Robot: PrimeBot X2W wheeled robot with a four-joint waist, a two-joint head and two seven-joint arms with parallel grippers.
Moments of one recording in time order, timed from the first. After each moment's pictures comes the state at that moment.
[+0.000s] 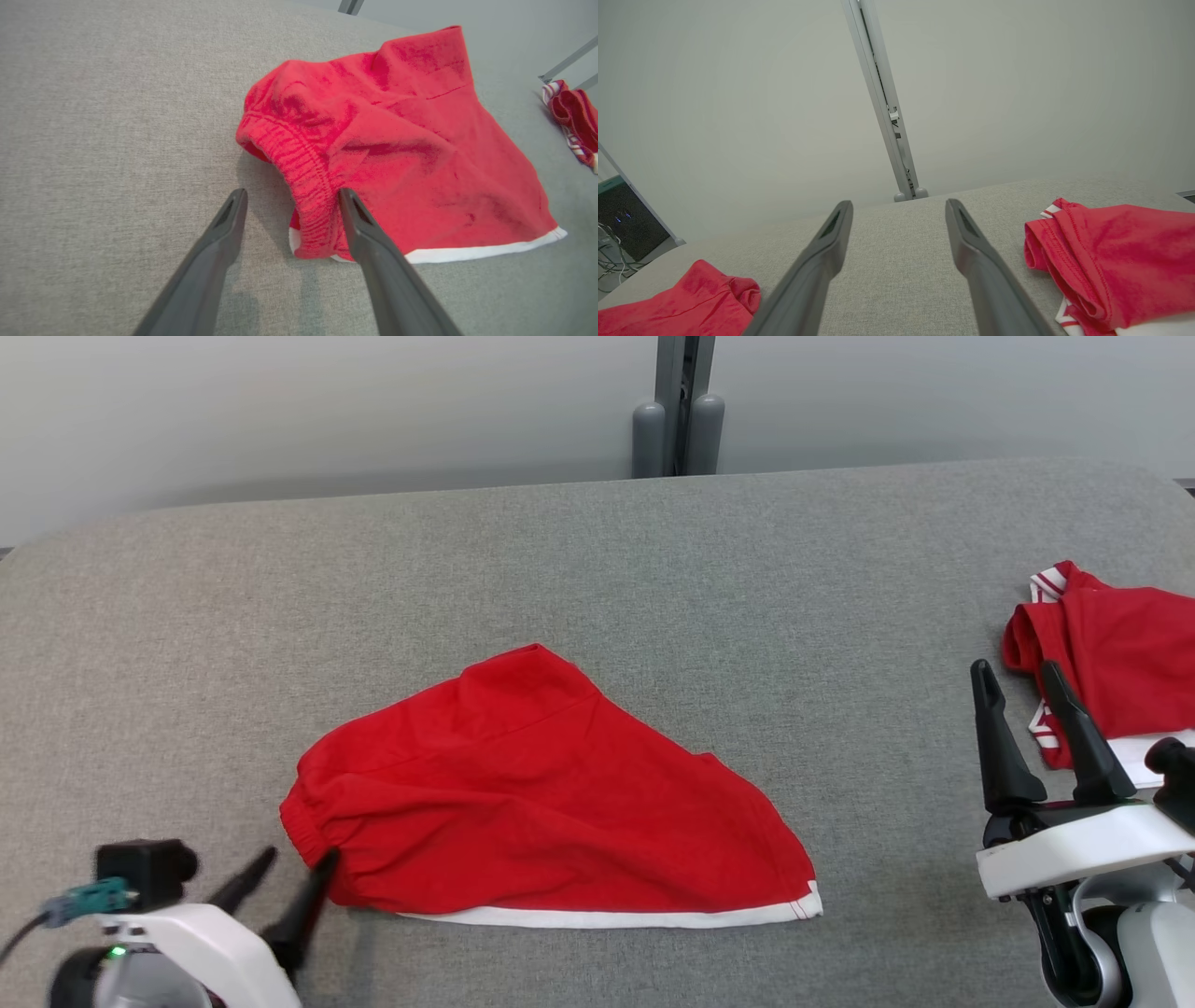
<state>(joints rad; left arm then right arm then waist) -0.01 0.41 -0.24 0.08 -0.75 -0.02 0.27 -0.17 -0.13 0.03 0.11 0.43 0.13 -0.12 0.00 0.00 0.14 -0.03</state>
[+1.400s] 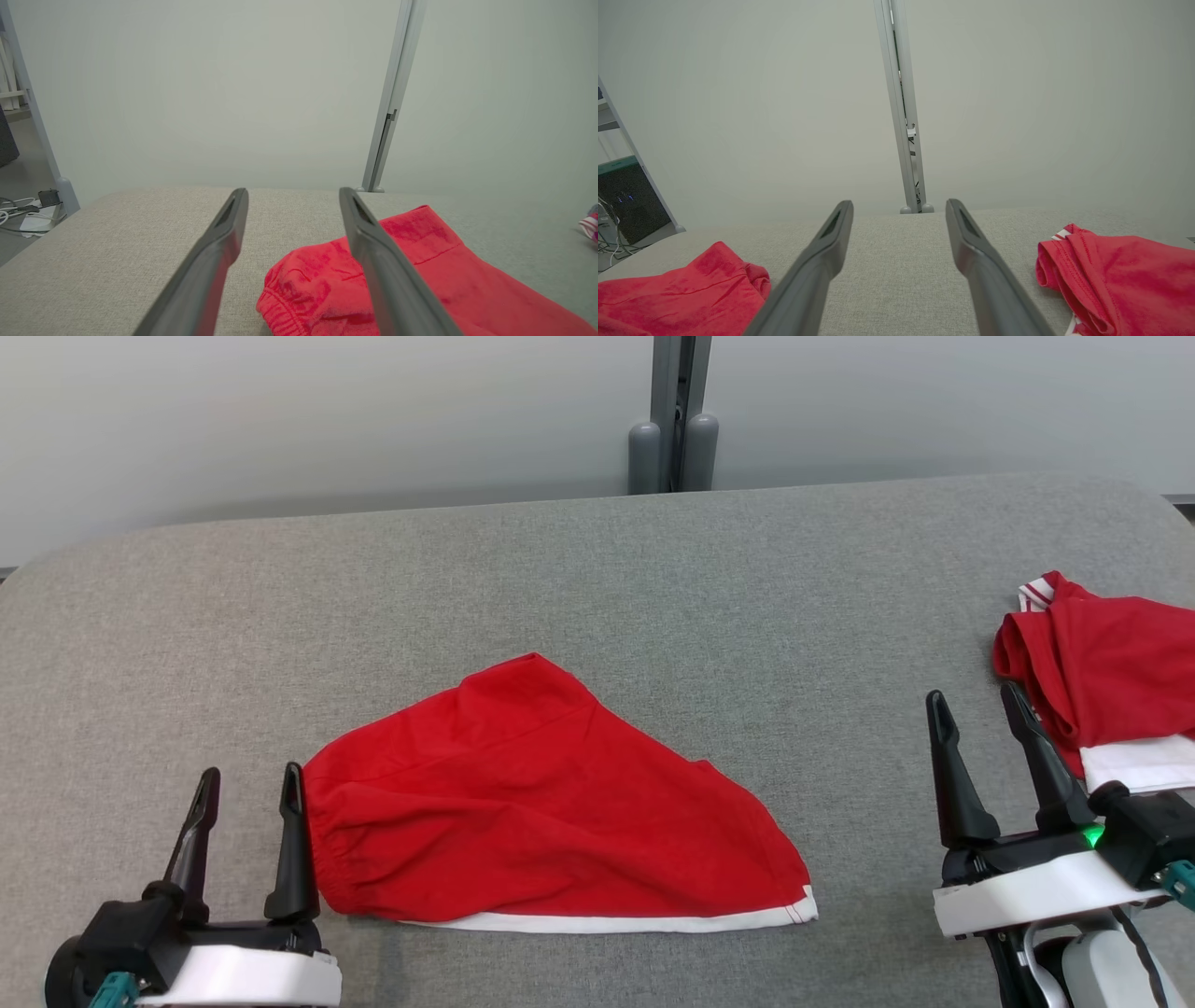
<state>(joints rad) 0.05 0.12 -0.02 0.03 -0.28 0.03 -0.26 -0.13 -0.10 0.09 0.13 0.30 0.13 -0.26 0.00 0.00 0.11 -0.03</state>
